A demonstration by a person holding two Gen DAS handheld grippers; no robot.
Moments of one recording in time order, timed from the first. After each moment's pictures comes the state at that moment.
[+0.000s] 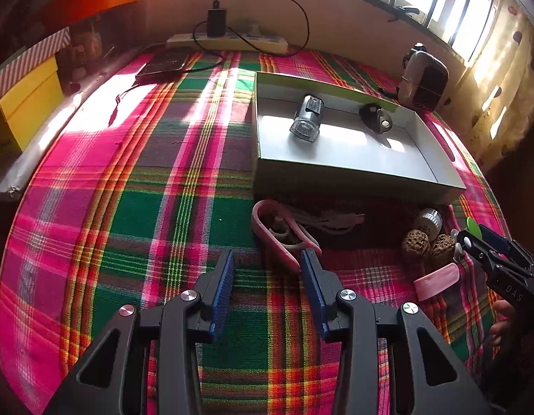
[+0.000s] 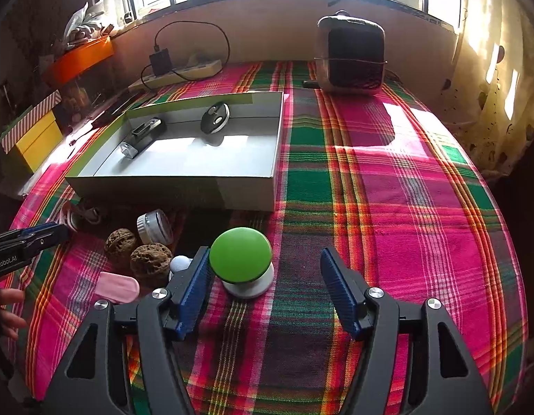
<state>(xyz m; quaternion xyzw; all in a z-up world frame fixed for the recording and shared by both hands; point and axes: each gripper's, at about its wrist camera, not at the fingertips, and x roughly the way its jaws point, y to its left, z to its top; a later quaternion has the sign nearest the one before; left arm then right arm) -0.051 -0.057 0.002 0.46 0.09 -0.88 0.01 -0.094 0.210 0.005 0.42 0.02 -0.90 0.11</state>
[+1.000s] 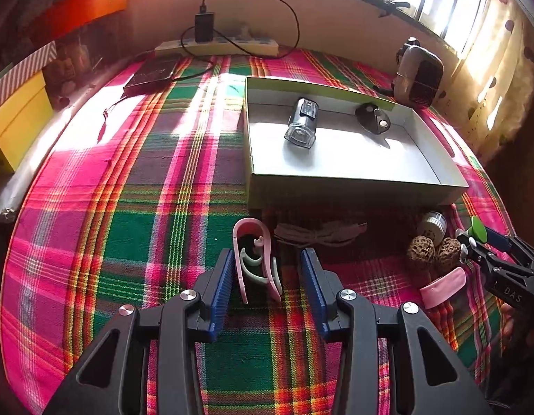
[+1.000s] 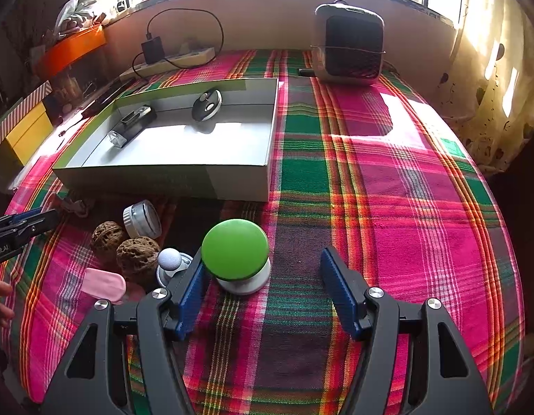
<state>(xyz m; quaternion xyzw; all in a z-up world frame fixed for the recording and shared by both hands) -0.065 -0.054 0.001 0.45 0.07 -0.89 -0.01 -0.098 0.204 -0.001 0.44 0.03 -0.89 0.10</state>
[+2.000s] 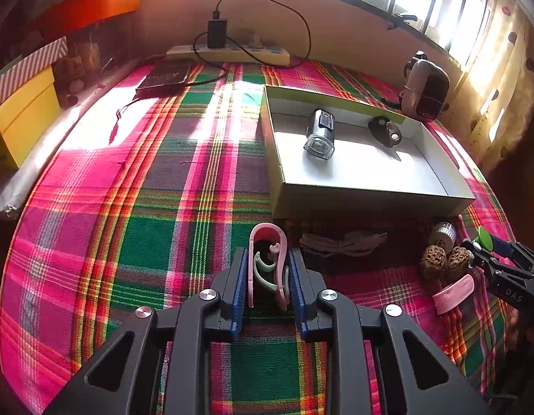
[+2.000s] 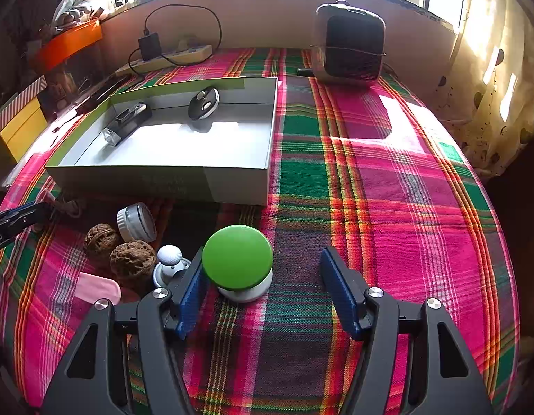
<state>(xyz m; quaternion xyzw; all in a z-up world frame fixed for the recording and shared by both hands) -0.063 -0.070 -0.002 0.43 0.08 -0.90 0.00 -0.103 0.200 -0.002 0.44 0.04 -0.89 0.09</state>
